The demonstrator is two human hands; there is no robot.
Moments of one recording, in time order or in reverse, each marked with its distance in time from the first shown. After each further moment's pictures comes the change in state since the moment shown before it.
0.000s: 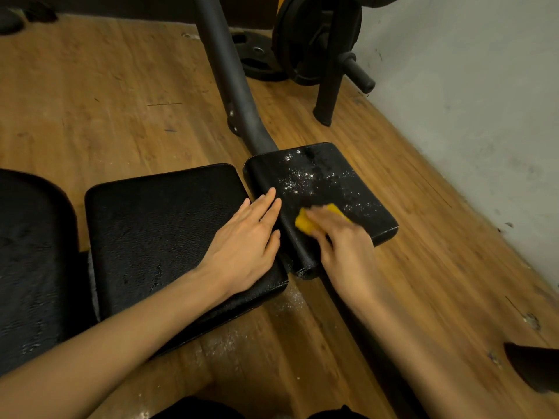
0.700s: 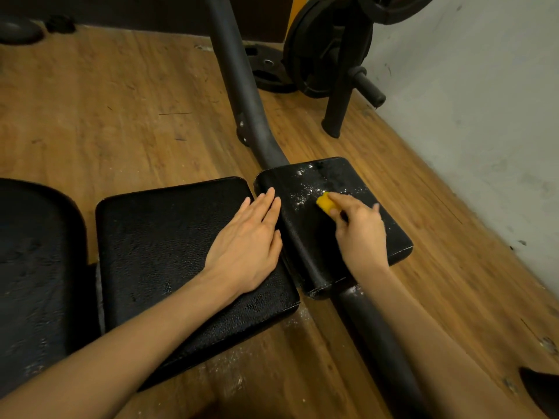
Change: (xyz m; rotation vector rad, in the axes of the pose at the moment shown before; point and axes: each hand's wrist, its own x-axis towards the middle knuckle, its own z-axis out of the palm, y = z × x) left_hand 0.016 -0.017 -0.001 0.058 0.085 -0.041; right_hand 0.059 0.021 0.011 -0.034 0.087 0.180
